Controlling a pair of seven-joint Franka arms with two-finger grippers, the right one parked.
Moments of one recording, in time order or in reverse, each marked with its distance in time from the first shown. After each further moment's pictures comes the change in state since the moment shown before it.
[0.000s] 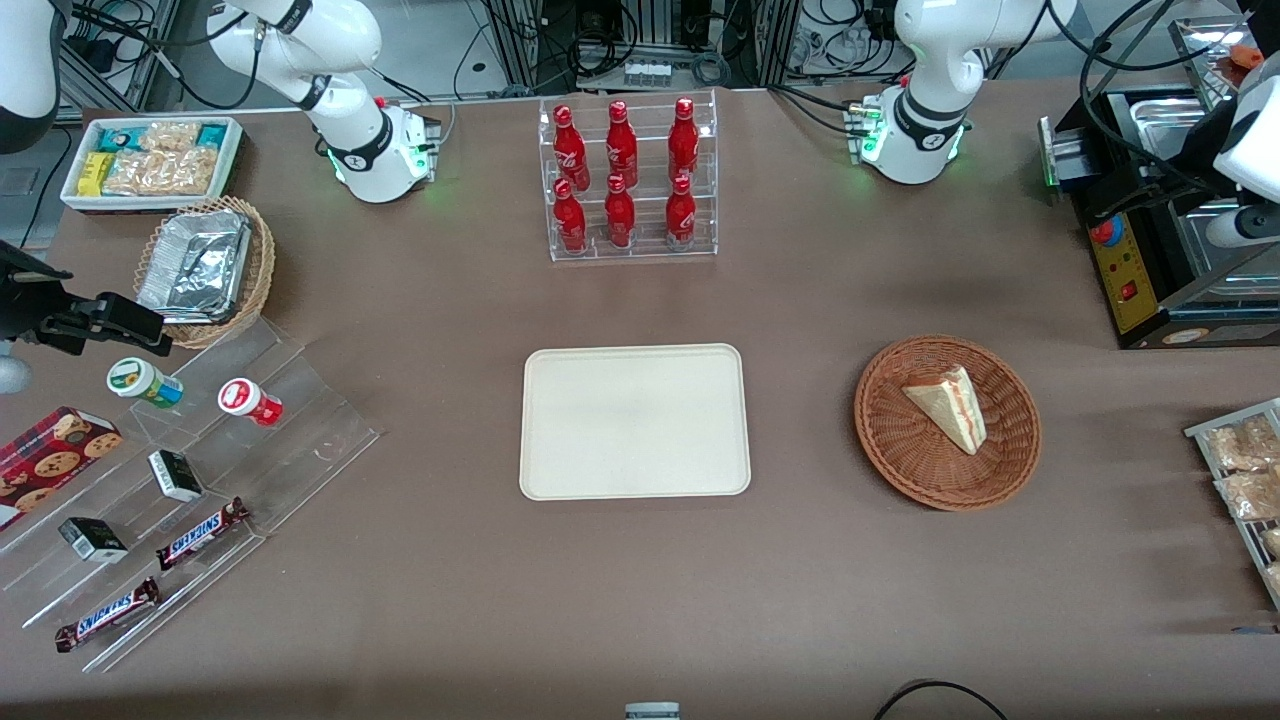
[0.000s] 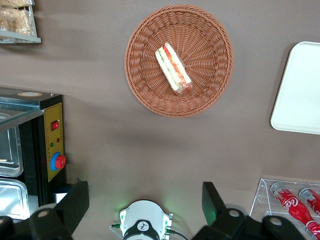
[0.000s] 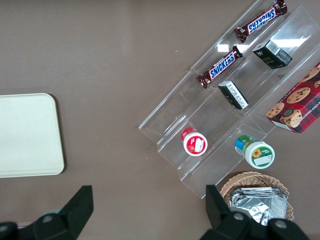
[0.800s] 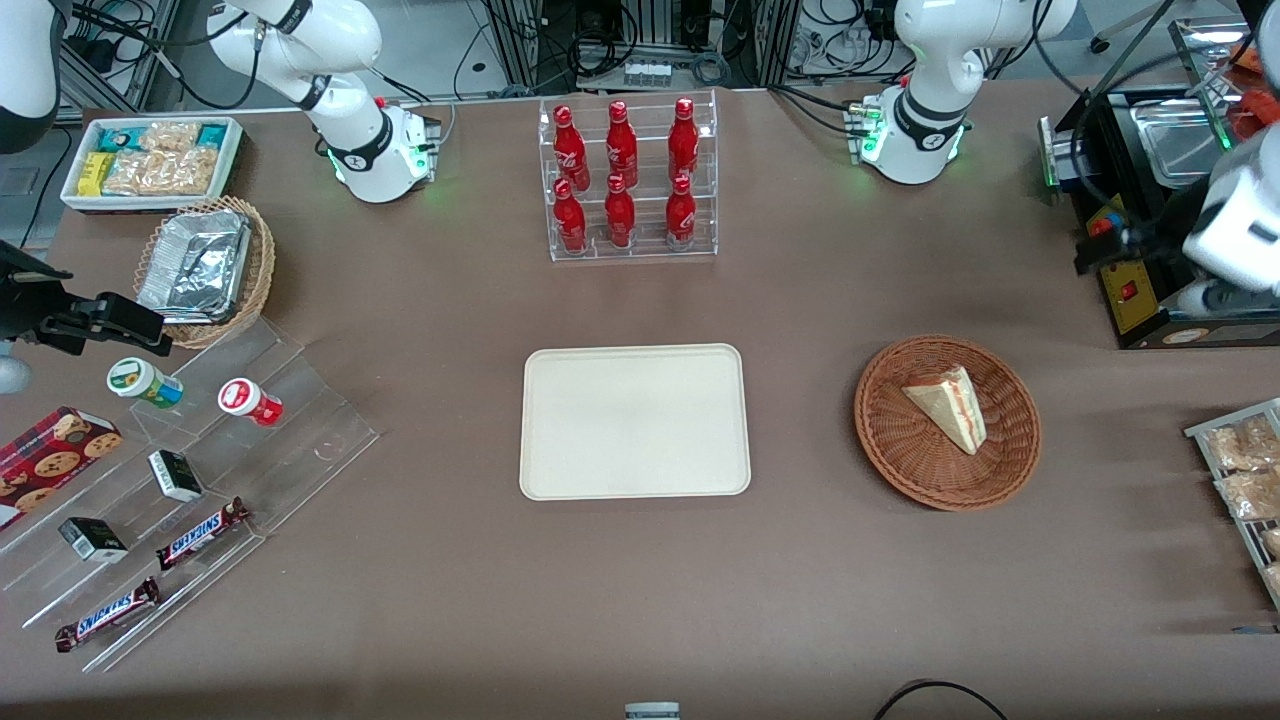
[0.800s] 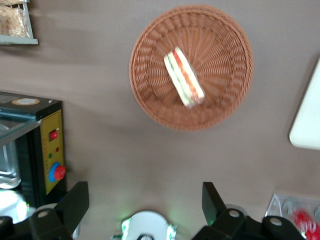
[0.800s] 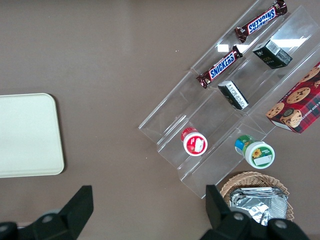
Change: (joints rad) arm 0.004 0.132 0.011 -0.042 0.028 0.130 -0.040
